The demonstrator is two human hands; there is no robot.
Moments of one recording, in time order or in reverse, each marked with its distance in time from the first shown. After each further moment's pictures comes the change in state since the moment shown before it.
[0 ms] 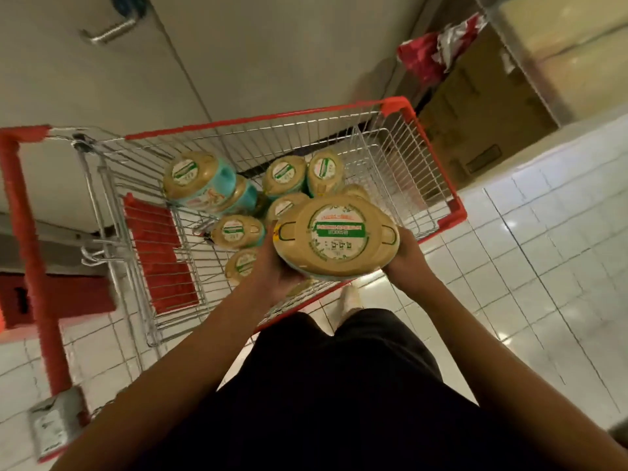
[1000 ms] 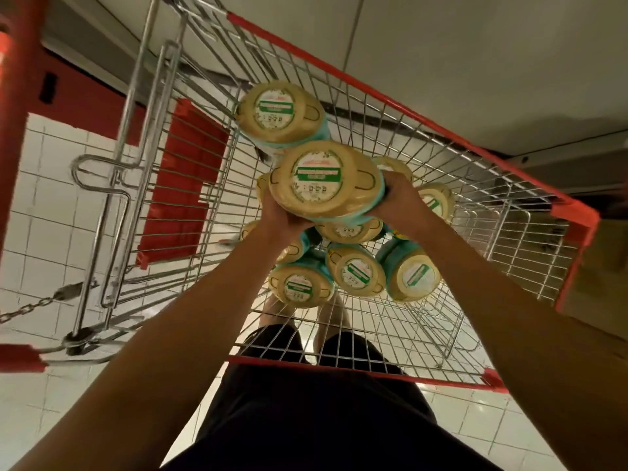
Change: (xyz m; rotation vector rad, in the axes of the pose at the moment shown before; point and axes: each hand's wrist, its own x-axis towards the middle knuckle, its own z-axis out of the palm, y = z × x) left_hand 0.201 0.088 -0.122 -0.725 0.437 0.223; right_hand 0.335 0.082 0.136 -0.320 -0.804 0.132
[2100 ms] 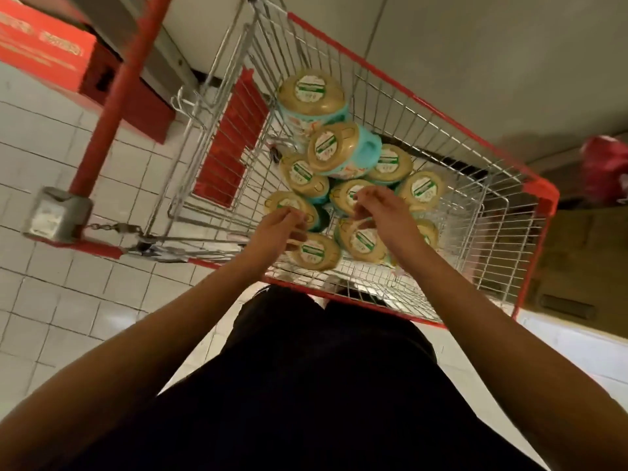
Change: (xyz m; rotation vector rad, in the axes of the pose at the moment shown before) left_hand -0.211 -0.037 -0.098 0.817 -0.015 0.305; right_hand -0.166 -0.083 0.094 0.266 0.197 0.203
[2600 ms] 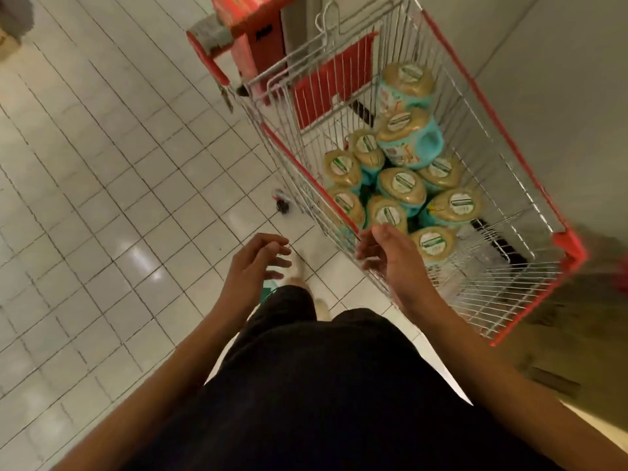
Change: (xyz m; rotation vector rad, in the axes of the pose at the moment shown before) left_hand -0.288 -0.200 0.114 -0.331 0.559 0.269; right_hand -0.206 0.119 -0.054 -0.022 -0.452 -0.139
